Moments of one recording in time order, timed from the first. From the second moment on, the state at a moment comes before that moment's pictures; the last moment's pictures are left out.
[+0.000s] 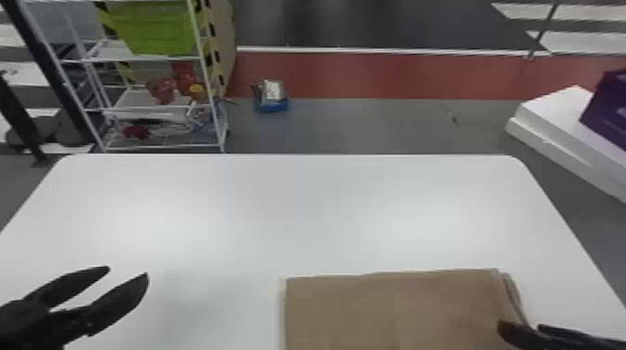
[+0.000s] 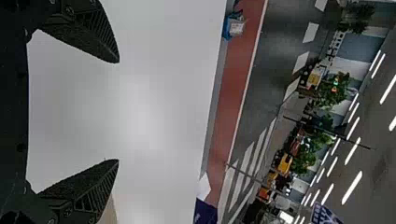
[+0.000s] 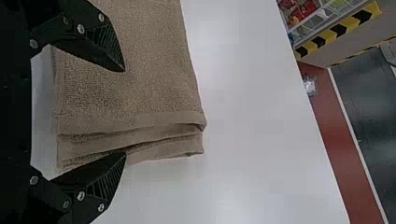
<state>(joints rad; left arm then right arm) 0.49 0.00 0.56 -2.43 0.20 0.98 -0.85 0.45 -0.10 -0.50 -2.45 -0.22 1.40 0.56</state>
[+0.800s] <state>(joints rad) 0.57 0.00 0.46 -2.47 0.31 1.03 -0.88 0.43 -0.10 -0.46 -2.40 -0.16 1.37 0.53</state>
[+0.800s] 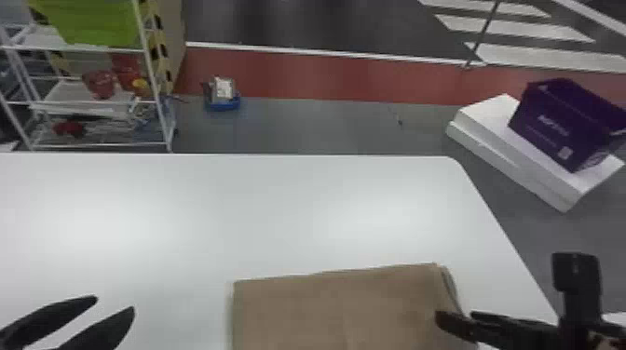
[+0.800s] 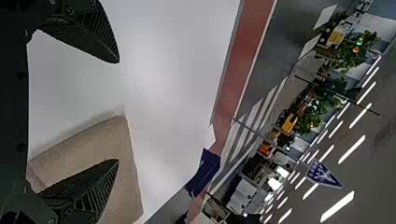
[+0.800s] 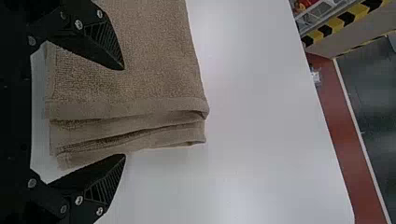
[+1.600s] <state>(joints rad) 0.53 0.00 0.38 -2.49 0.22 1.06 -0.86 0.37 -0.11 -0.33 -2.33 -0.13 1.42 0.53</state>
